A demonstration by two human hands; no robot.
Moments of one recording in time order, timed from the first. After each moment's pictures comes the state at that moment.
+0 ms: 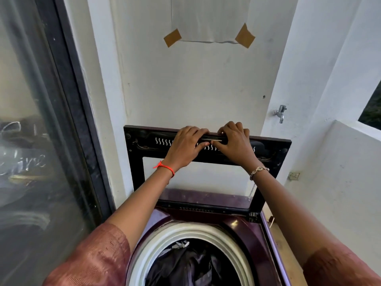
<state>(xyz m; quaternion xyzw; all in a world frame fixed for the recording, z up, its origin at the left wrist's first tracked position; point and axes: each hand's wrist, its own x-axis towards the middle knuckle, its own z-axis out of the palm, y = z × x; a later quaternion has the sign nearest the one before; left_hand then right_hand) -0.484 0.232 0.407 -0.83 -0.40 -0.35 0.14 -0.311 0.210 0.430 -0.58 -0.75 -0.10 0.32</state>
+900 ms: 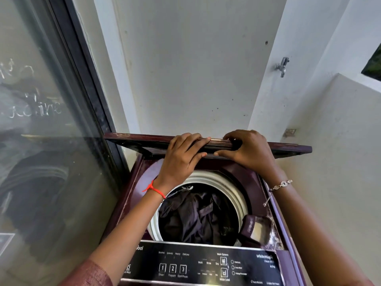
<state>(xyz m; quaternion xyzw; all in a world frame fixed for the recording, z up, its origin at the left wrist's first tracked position) -0.508 0.070 0.311 -0.81 -0.34 -0.45 0.19 -0.314 0.040 0.378 -0.56 -0.76 -0.01 0.32</state>
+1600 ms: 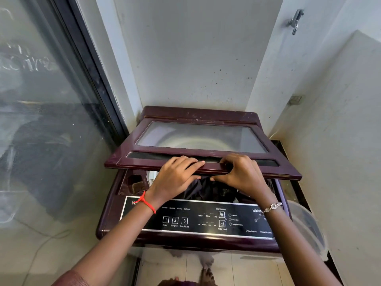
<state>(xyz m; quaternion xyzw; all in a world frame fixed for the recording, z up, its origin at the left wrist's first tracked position) -0.536 -0.016 0.226 -0.90 -0.34 -0.25 0.12 -0.327 -0.040 0.275 -0.63 -0.74 0.11 0.20</state>
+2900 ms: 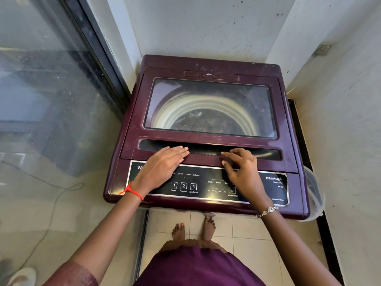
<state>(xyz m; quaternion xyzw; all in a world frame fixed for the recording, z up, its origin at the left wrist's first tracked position) -0.592 -0.047 0.156 -0.87 -0.43 -0.16 -0.14 -0.347 -0.081 0.167 -0.66 -0.68 0.18 0.27</state>
